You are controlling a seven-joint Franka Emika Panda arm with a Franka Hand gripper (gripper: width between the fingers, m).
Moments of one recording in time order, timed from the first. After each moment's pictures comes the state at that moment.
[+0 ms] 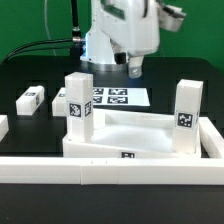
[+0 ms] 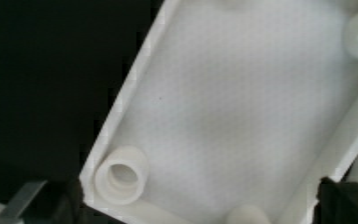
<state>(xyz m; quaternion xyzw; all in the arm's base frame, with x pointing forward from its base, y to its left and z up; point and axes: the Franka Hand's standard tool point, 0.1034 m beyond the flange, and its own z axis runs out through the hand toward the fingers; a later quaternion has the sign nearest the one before) 0.538 0.003 0.119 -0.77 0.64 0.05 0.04</state>
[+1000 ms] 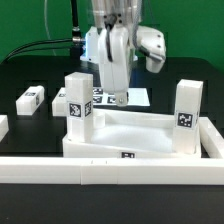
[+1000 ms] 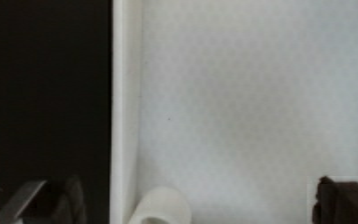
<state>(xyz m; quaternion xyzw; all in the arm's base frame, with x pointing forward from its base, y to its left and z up) 0.535 0.010 0.073 -0.65 0.75 0.09 -0.01</state>
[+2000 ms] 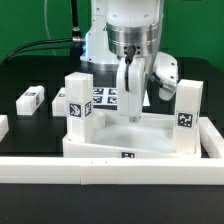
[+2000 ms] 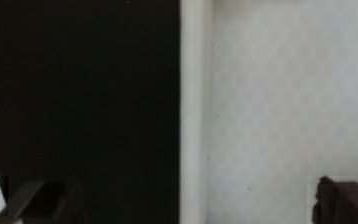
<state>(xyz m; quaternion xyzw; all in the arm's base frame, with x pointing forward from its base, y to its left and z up) 0.501 0.036 0.033 -0.63 0.77 0.09 -0.05</state>
